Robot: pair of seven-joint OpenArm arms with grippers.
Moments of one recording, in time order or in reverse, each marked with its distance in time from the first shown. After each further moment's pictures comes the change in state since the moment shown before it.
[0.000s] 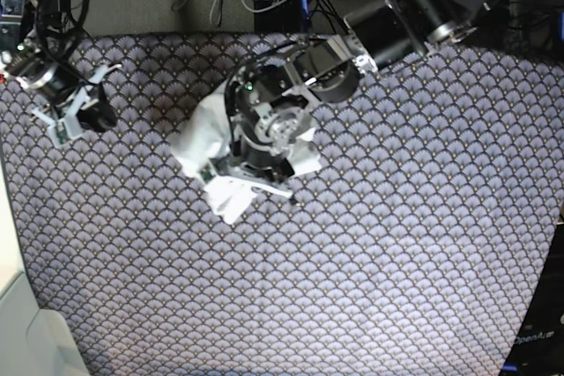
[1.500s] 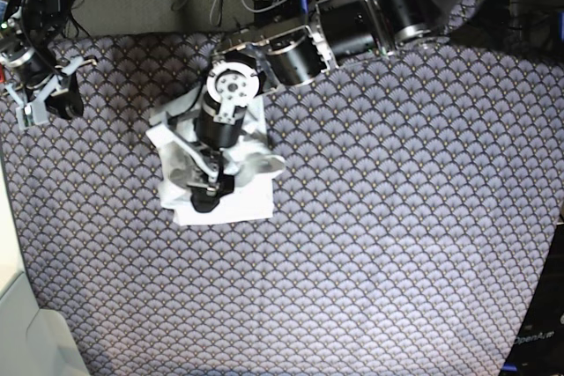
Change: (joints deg) left arm -1.1 6.3 14.1 -12.1 27.9 0.9 -8.5; right arm -3.8 -4.5 11.3 0.2 0.0 0.0 0.3
